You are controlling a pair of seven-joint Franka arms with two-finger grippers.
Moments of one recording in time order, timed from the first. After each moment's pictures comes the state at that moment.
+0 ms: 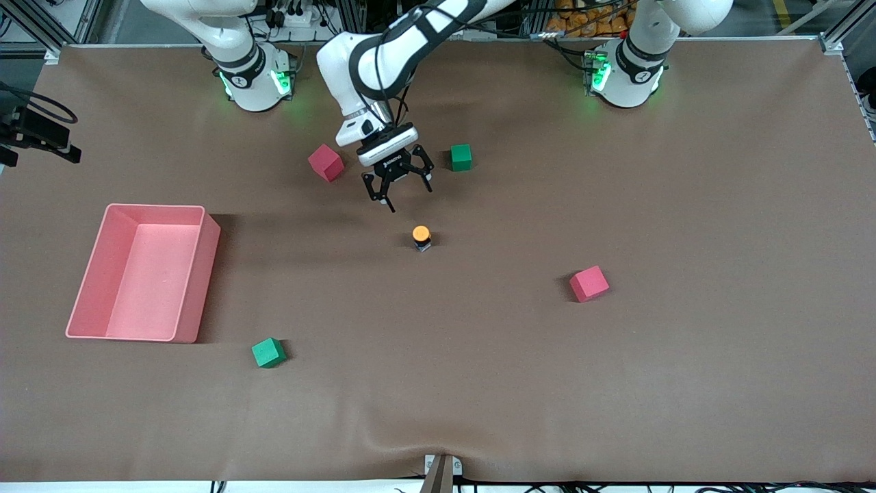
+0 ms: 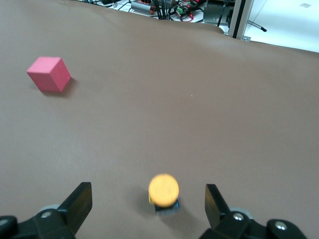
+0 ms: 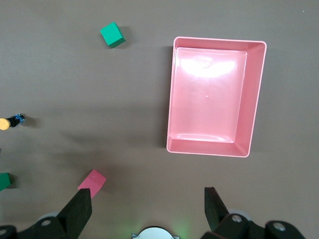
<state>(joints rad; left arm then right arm) -1.17 0.77 0.00 -1.26 0.78 1.79 -1.95 -0.03 0.05 -0.05 -1.37 0.04 1.33 -0.10</state>
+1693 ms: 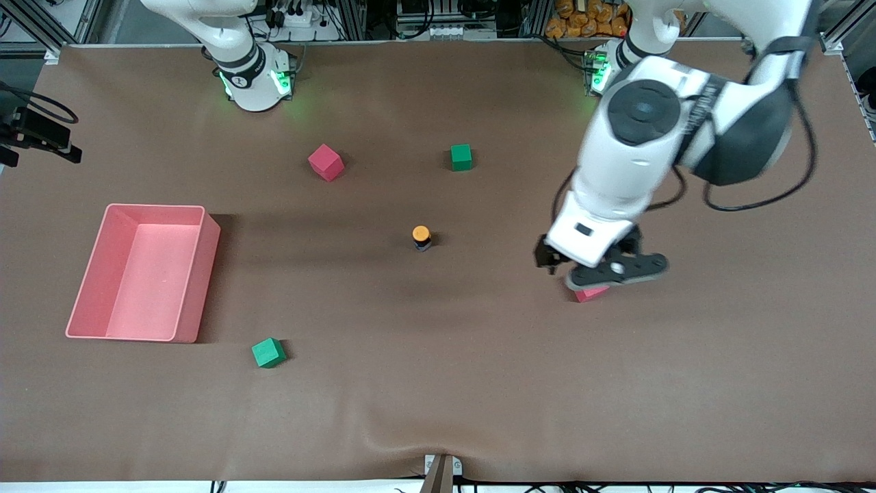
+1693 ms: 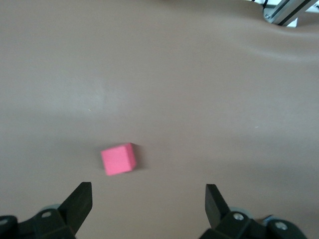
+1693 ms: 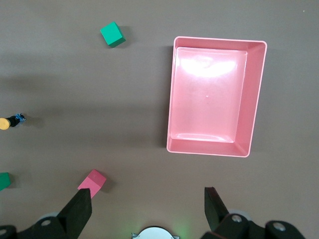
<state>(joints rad) -0.07 0.46 -0.53 -1.27 0.36 1.74 -0.68 -0.03 0.05 -0.05 -1.37 0.04 1.33 -0.10</state>
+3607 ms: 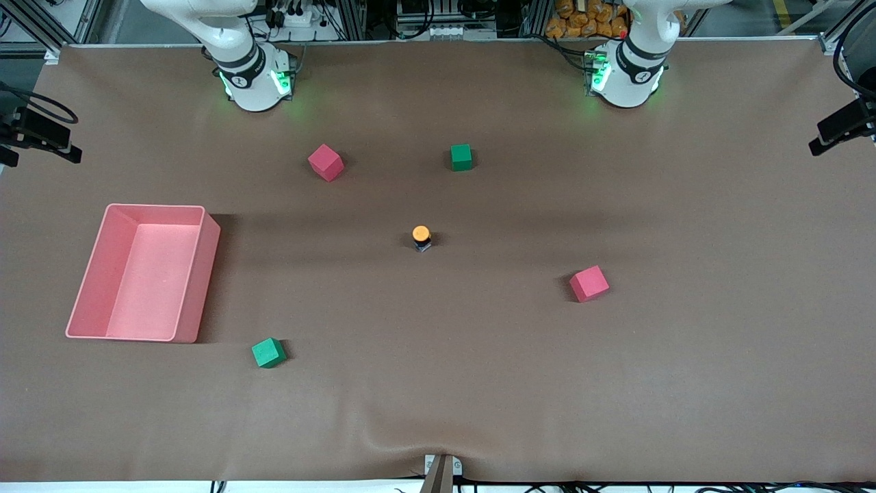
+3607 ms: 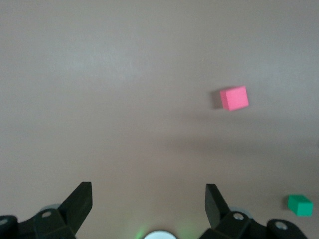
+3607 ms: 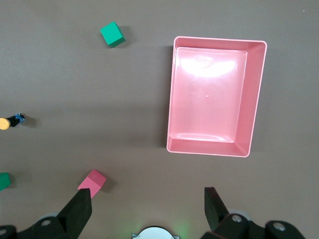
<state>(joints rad) 0.04 -0.04 0.03 -1.49 0.00 1.45 -0.02 -0.03 0.05 -0.05 -1.37 0.04 1.33 -0.10</state>
